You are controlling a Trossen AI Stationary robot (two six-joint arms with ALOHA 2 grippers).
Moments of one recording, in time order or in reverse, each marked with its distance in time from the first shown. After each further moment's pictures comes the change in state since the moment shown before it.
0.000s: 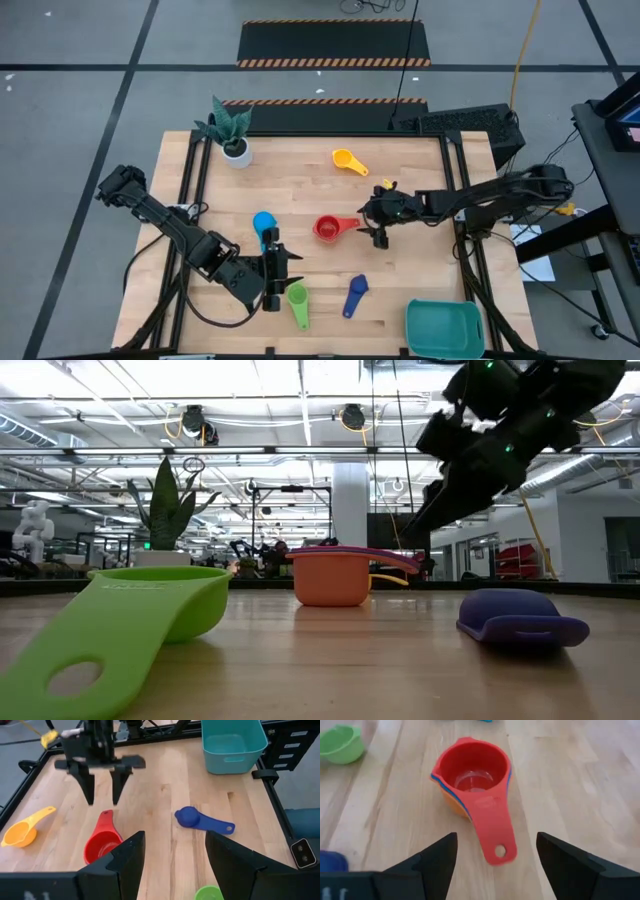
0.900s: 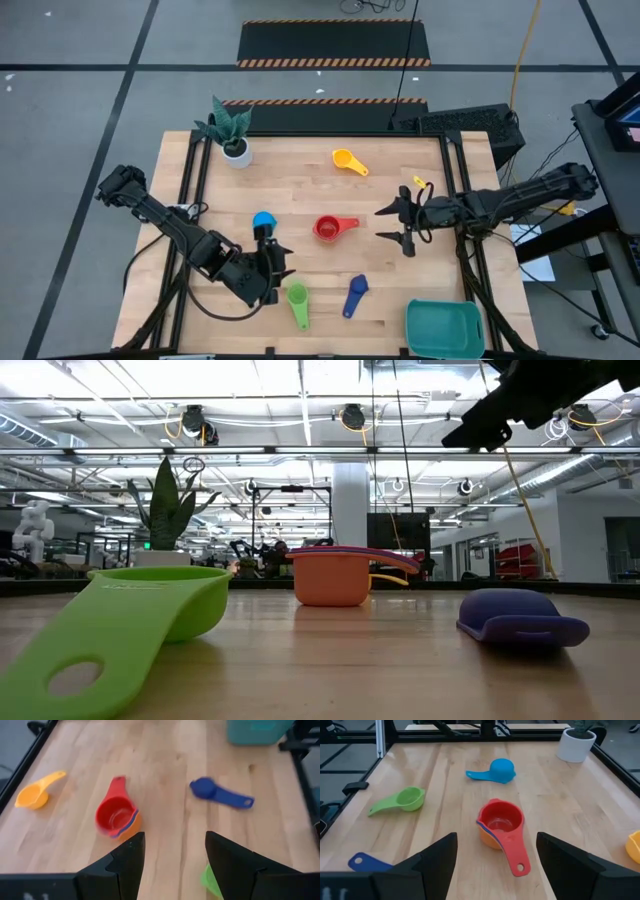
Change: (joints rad) left arm 0.006 0.000 0.000 -0.200 -0.004 -0.162; right arm 0.221 -0.434 0.000 -0.209 0.166 0.080
